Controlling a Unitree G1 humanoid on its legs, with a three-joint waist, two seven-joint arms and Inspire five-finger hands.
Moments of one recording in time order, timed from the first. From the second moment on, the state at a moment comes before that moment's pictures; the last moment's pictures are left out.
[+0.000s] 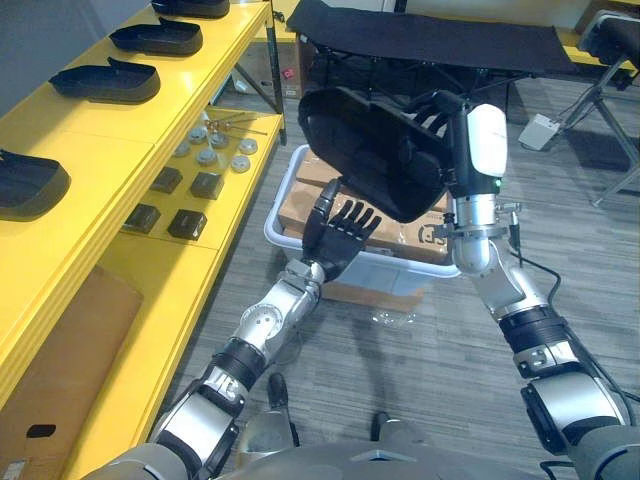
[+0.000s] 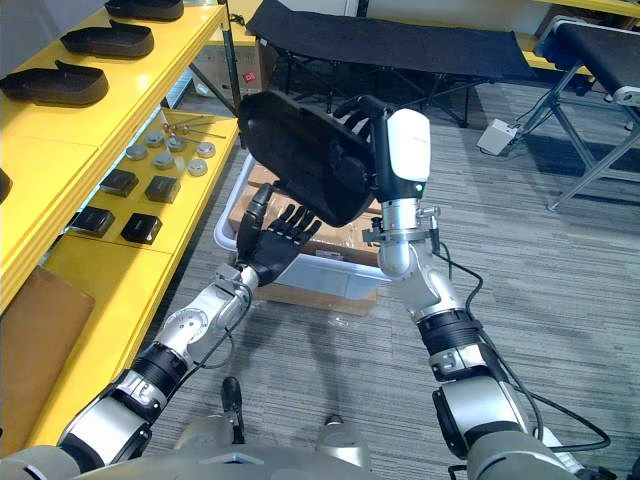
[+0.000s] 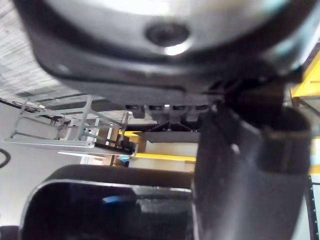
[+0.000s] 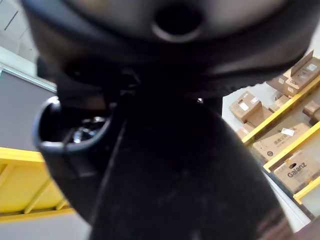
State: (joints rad) left arm -0.40 0.12 -0.42 0.48 -1.88 0.12 -0.10; right arm -0.51 -0.46 0.22 0.35 -0.54 -0.34 -0.57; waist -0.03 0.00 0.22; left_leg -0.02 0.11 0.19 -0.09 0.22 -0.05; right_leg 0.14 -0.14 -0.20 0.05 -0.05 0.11
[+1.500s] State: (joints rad) left arm -0.26 0.08 -0.16 0.05 -0.96 -0.29 0.12; right arm -0.17 -0.31 0.18 -0.14 -0.40 -0.47 -0.64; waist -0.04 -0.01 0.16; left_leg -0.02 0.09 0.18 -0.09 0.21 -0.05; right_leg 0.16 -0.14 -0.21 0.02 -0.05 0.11
